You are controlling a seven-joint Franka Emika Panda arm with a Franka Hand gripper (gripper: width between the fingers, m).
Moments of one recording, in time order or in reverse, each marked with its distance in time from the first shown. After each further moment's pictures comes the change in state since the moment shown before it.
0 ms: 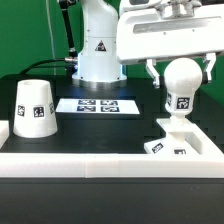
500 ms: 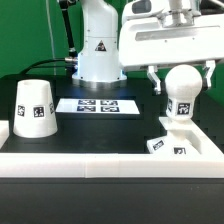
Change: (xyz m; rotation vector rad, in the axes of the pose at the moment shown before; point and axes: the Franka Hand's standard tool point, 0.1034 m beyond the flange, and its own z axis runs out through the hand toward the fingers) arm -0.016 -0.004 0.005 -0.007 0.048 -0.019
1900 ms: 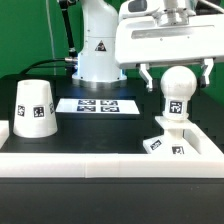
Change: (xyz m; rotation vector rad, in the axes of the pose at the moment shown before) arm -0.002 0.006 -0.007 -0.010 0.036 -0.005
